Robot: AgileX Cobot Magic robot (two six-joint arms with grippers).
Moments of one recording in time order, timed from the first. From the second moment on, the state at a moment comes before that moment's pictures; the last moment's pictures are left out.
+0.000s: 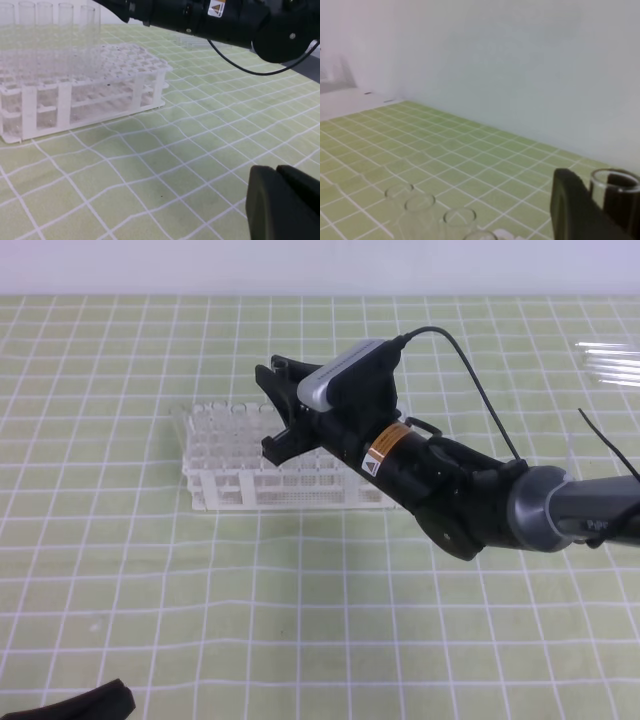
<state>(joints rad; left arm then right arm) -0.84 0.19 0.01 0.21 0.04 -0.35 0.63 2.06 -1.22 -0.29 -0.88 0.24</state>
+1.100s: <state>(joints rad) -0.84 0.19 0.01 0.22 0.08 -0.34 0.63 1.58 -0.97 -0.41 -0.72 0.33</state>
